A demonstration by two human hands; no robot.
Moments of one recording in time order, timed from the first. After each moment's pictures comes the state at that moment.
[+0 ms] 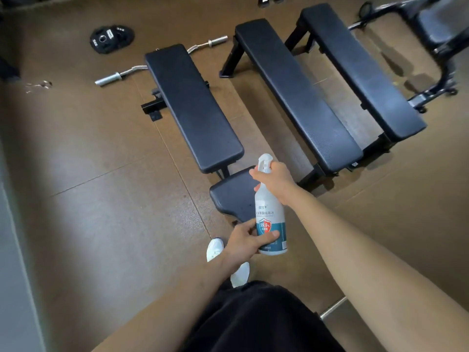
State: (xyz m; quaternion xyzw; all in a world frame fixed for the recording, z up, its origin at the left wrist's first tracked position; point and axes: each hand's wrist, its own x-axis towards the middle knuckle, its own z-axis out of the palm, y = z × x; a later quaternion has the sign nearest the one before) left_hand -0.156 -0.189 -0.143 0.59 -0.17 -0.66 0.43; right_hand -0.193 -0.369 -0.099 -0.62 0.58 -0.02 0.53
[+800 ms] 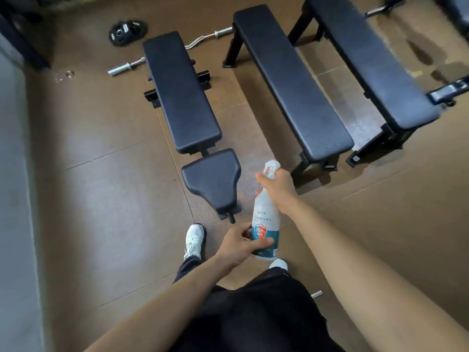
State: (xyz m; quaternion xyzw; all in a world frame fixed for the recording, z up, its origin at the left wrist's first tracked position) left_hand -0.392 -0.235 -0.161 0.69 -0.19 -0.59 0.38; right_hand -0.434 -0.418 -0.153 -0.58 0.57 -0.07 0.58
